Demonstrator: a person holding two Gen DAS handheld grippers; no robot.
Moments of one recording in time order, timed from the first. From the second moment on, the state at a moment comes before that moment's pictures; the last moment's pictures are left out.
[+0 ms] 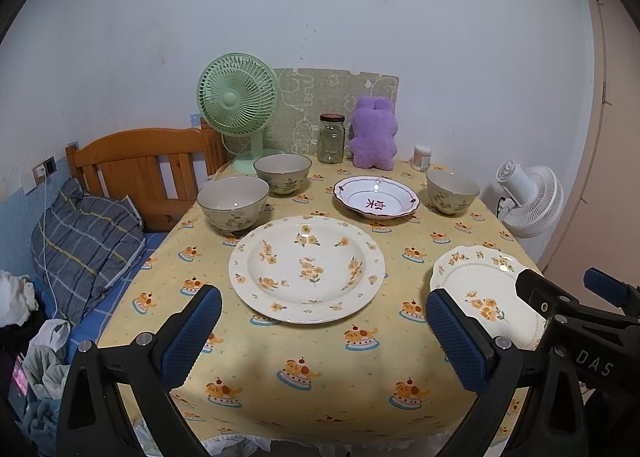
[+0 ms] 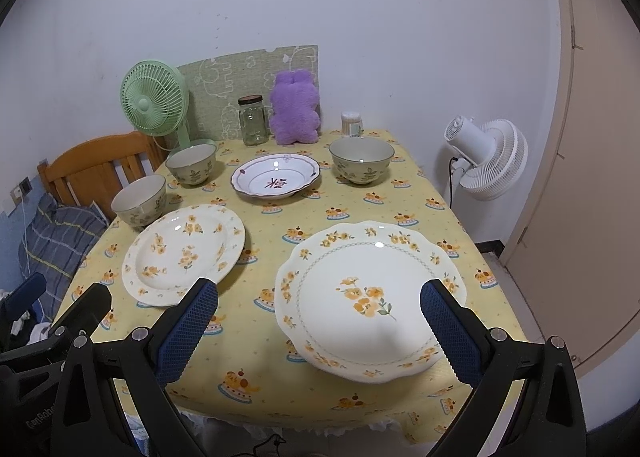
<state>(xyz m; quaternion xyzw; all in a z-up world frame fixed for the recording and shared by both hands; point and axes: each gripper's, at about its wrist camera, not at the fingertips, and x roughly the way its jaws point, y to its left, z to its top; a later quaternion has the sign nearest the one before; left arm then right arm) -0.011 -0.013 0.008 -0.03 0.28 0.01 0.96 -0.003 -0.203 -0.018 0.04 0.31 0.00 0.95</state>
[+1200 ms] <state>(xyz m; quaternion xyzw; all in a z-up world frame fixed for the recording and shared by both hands) -0.006 -0.015 0.008 -0.02 0.28 0.01 0.96 0.001 -0.201 -0.018 0.03 0.31 0.00 0.95</state>
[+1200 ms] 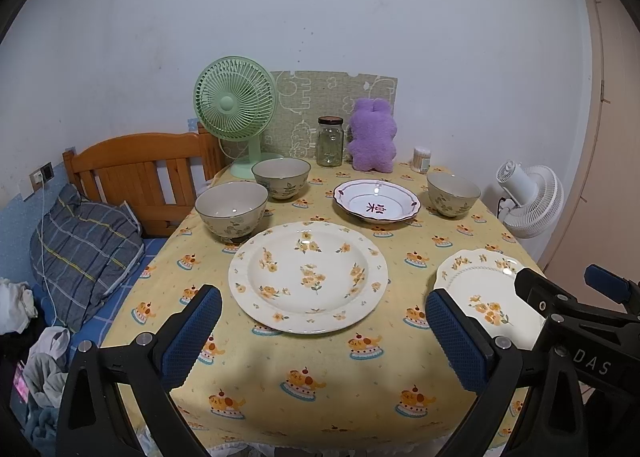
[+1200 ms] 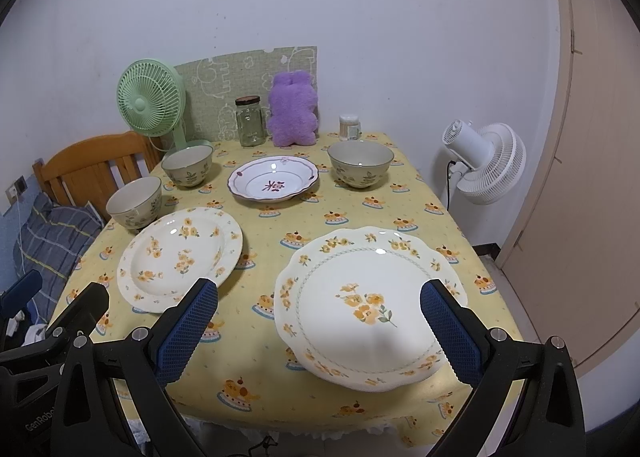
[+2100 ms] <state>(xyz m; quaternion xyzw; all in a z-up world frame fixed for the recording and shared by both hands) 0.034 -0.017 0.008 -0.01 0.32 -0.08 0.94 0.023 -0.193 -0.013 0.06 0.36 -0.09 0.93</state>
